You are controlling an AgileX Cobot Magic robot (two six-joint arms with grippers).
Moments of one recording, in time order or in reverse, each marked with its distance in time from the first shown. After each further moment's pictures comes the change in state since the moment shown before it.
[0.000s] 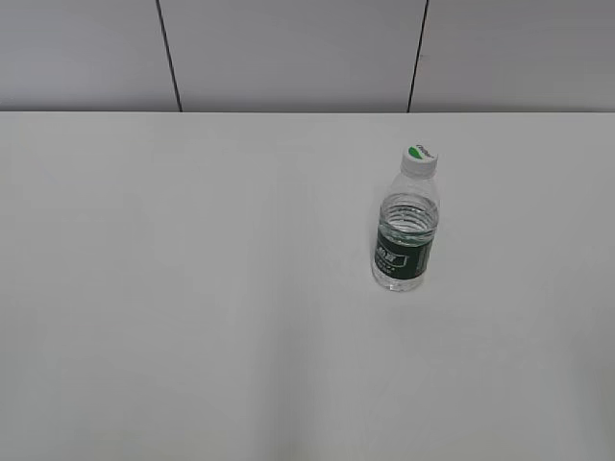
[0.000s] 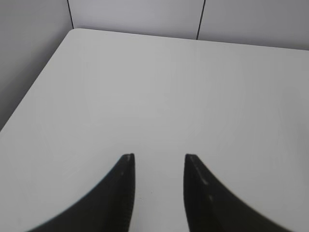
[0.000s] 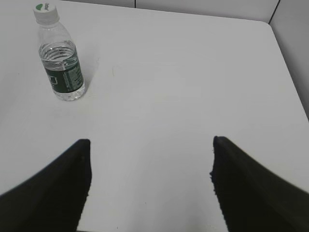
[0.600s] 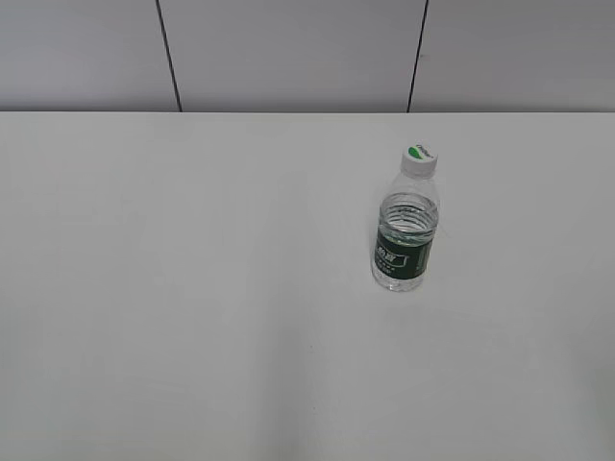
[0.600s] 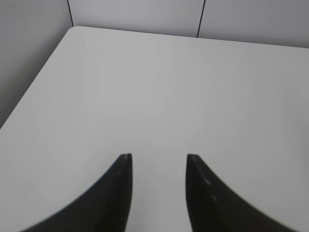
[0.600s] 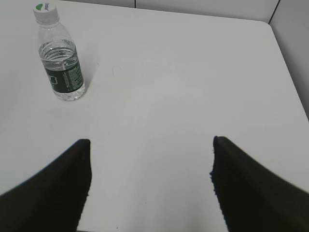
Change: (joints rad) left arm 0.000 0.015 0.000 0.000 0.000 0.000; right arm 0.000 0.000 0.000 0.000 0.000 0.000
